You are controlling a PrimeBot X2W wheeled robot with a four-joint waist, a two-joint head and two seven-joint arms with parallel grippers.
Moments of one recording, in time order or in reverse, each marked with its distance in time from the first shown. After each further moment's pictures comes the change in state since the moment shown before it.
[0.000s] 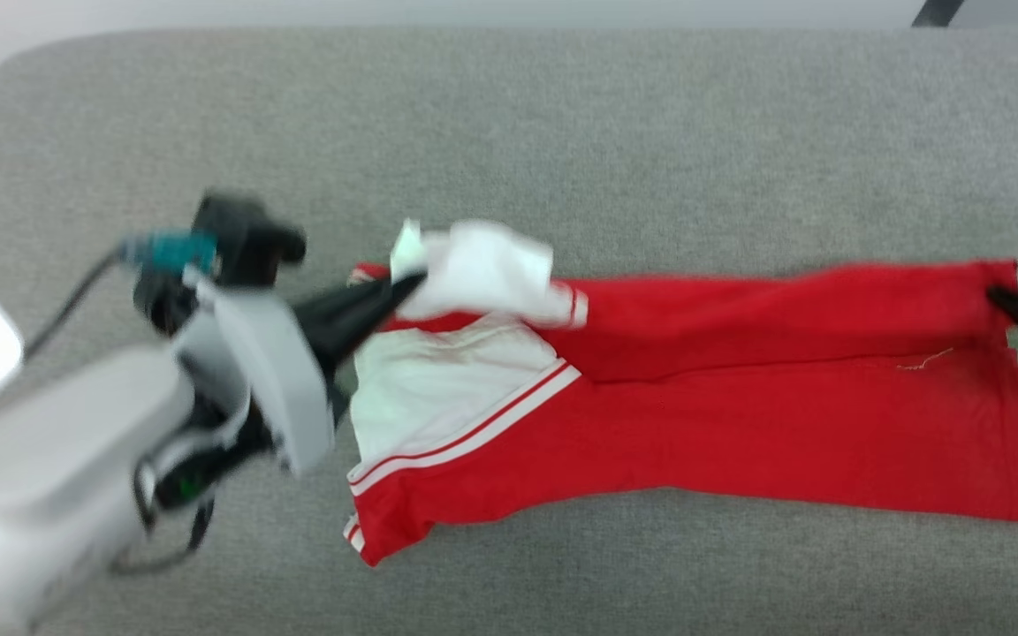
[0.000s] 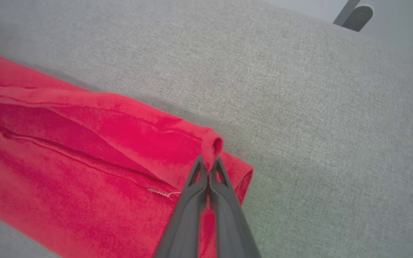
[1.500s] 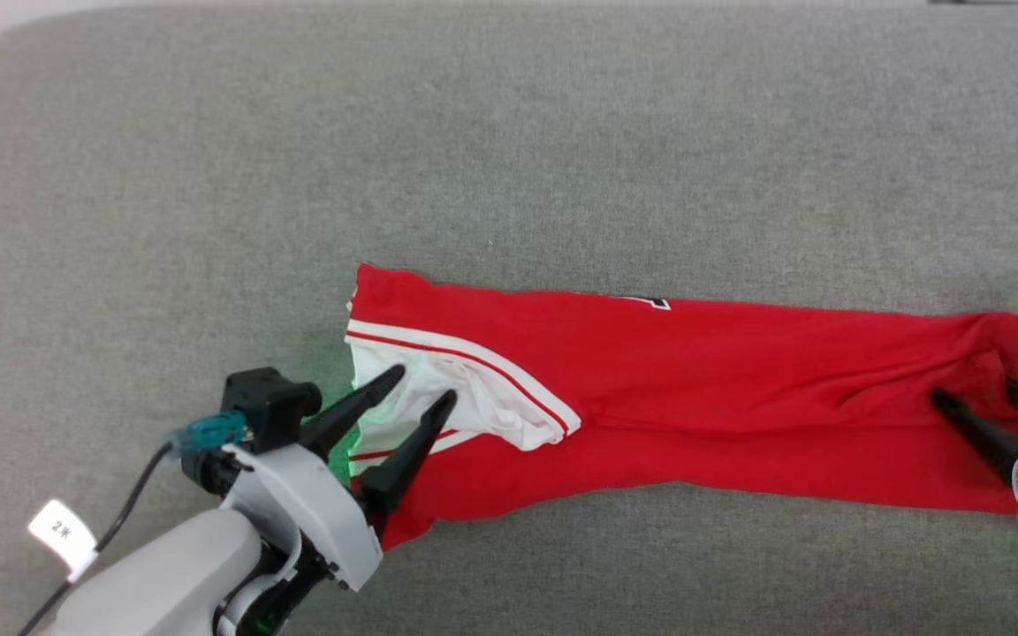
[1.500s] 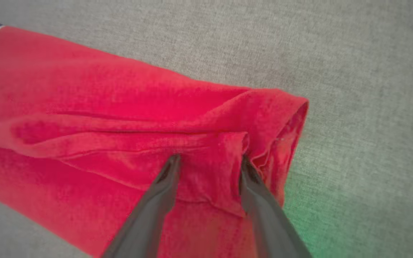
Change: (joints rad) left arm 0.425 -0.130 0.202 0.050 0.150 0.104 -0.189; right arm 0.264 0.106 -0.148 -0.029 -0.077 0.000 -0.065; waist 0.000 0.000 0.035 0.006
